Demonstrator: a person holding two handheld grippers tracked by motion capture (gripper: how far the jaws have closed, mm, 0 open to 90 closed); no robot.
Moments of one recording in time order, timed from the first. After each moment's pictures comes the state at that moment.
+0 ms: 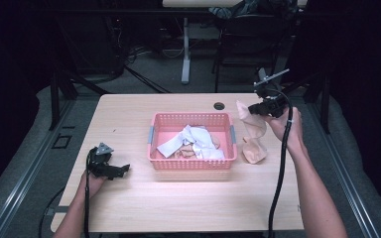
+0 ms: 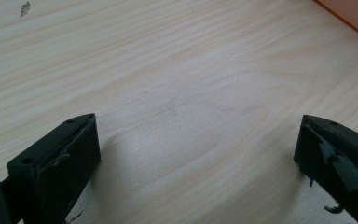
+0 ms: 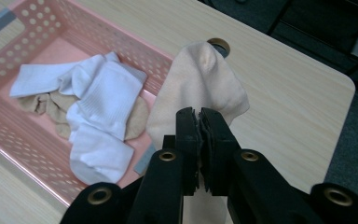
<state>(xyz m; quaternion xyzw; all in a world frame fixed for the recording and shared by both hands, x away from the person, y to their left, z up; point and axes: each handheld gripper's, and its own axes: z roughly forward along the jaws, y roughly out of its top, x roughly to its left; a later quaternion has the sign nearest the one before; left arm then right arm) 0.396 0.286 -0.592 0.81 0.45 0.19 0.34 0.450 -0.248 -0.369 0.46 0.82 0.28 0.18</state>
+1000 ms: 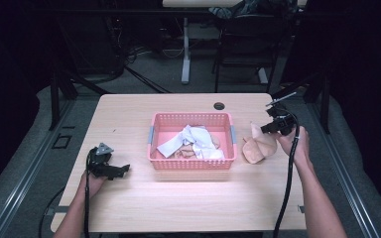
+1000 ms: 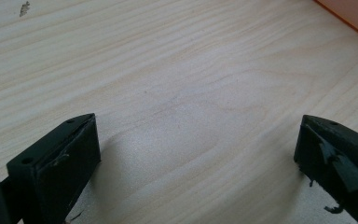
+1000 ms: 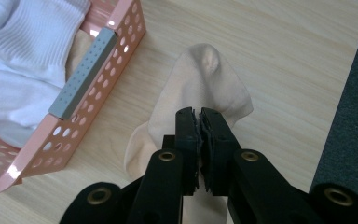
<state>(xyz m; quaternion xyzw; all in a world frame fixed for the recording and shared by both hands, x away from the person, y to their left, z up) 0.396 0.286 -0.592 0.81 0.45 0.19 0.34 0.456 -0.299 -0.449 0.53 0.81 0.23 0.14</state>
